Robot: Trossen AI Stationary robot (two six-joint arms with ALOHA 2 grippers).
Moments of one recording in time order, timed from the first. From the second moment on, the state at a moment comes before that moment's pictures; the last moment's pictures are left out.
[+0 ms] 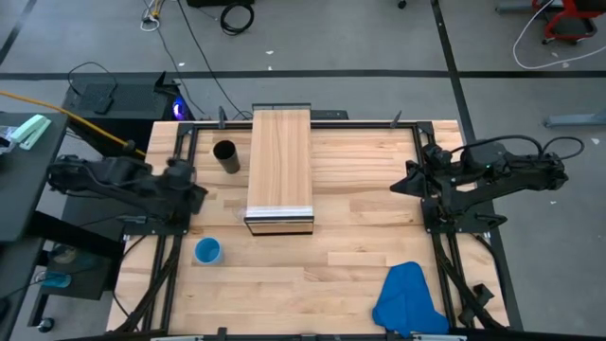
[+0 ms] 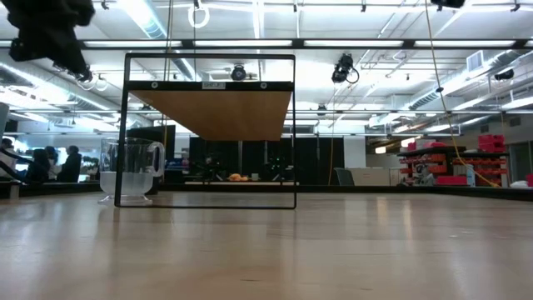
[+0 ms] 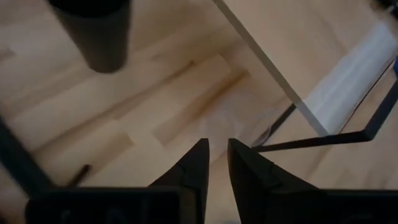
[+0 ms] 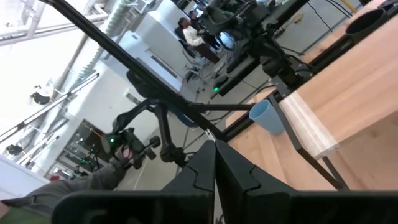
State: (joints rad) left arm -0.24 0.61 0.86 -1.24 -0.41 -1.09; right arm 0.15 0.55 0.80 -0.29 -0.07 0.82
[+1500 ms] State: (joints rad) left arm 0.08 1.13 0.76 -0.88 -0.03 -0.92; right arm 0.15 0.55 0.80 -0.35 -0.07 0.84
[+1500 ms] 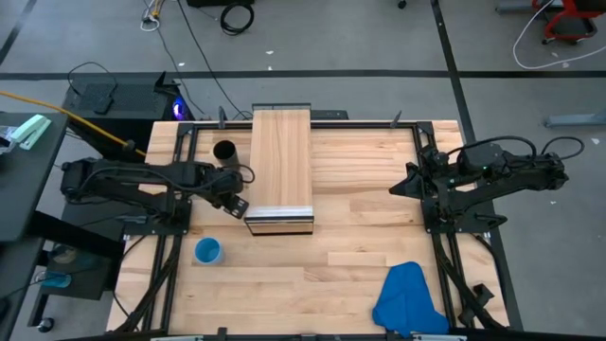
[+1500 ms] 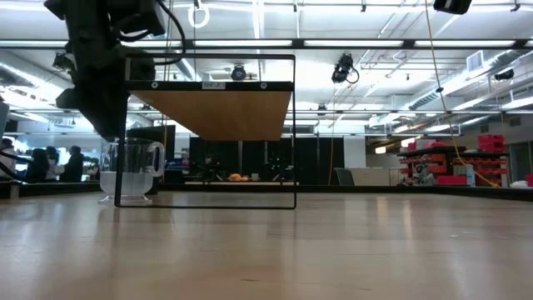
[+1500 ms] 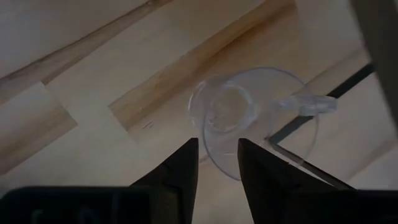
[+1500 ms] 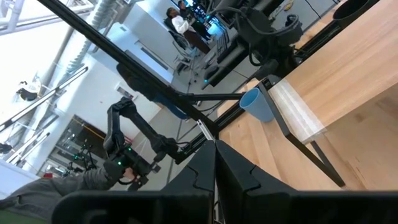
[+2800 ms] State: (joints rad) left arm 0.08 1.19 0.76 -0.87 -0.09 -0.93; right arm 0.15 0.55 0.80 -0.37 -0.07 0.83
